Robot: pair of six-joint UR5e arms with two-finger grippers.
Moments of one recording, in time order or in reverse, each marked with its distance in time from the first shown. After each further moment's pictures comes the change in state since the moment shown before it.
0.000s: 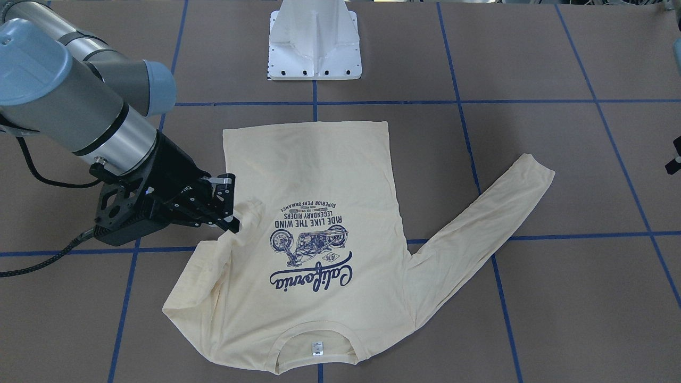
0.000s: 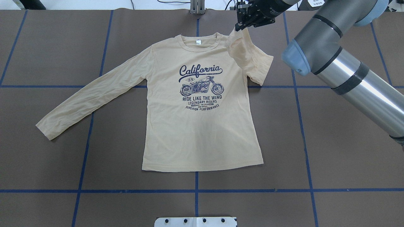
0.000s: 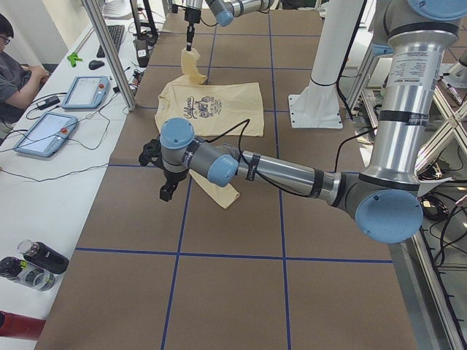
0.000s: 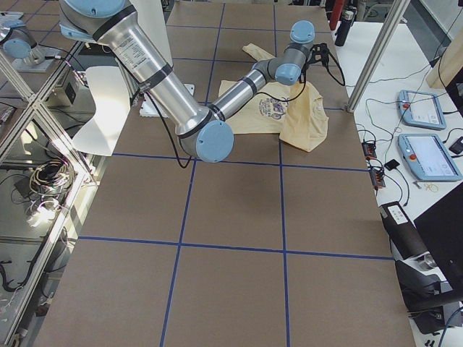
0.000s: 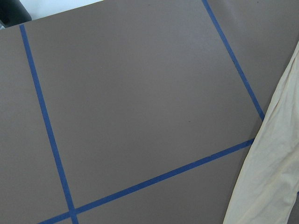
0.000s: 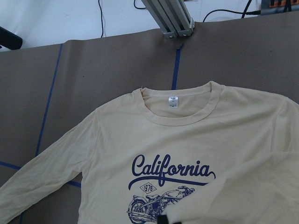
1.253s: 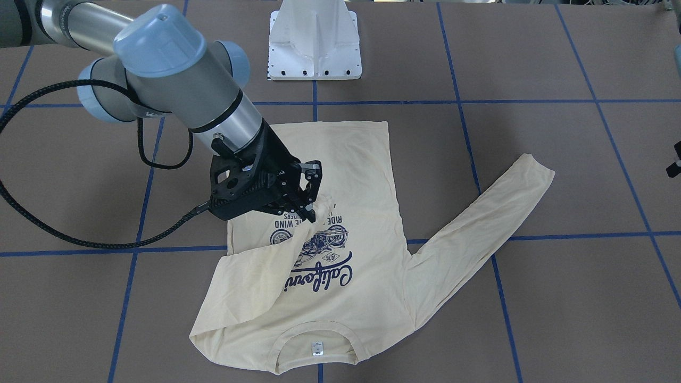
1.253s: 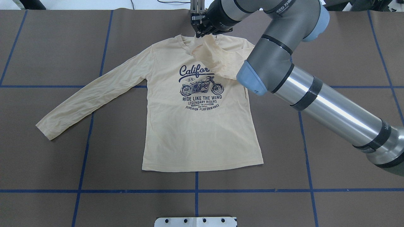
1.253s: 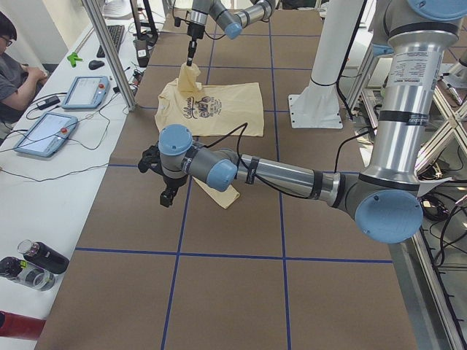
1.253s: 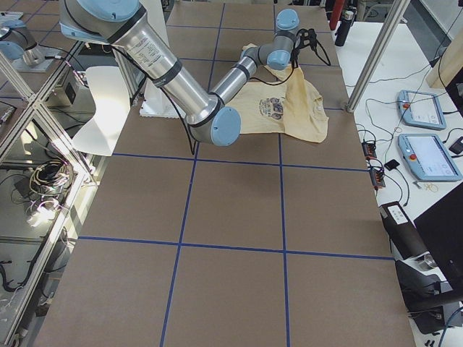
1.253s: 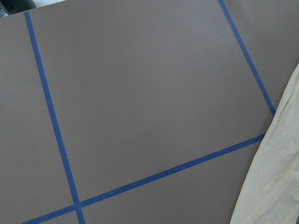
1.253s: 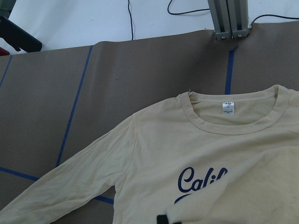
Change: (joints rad) left arm 0.000 0.000 0.033 -0.002 0.000 0.003; right arm -0.160 0.139 -0.076 0.003 -0.227 0.052
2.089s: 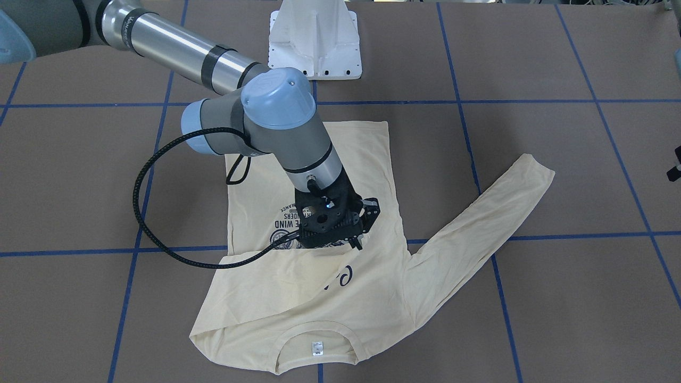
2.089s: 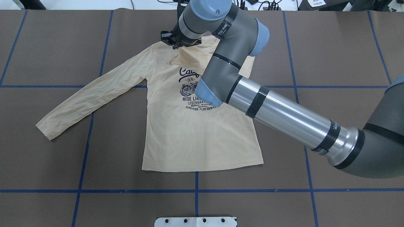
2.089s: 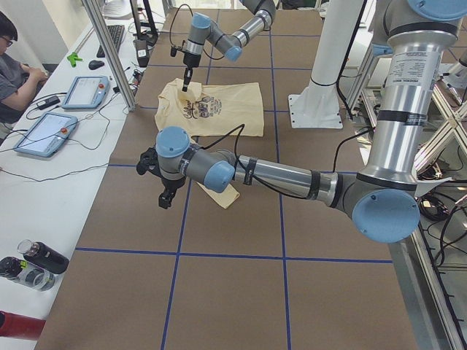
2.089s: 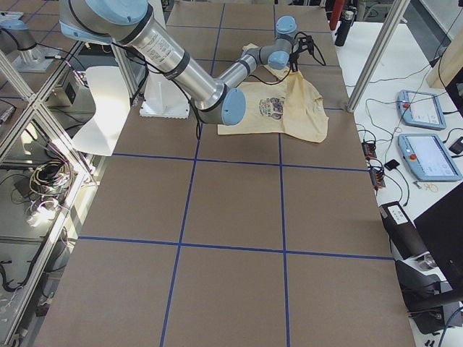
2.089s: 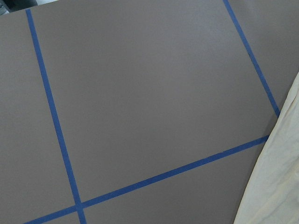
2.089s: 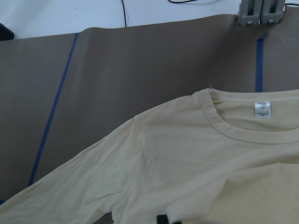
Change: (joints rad) left arm 0.001 -0.013 0.025 -0.002 0.002 0.001; right arm -0.126 0.190 -0.321 0.067 -0.190 0.002
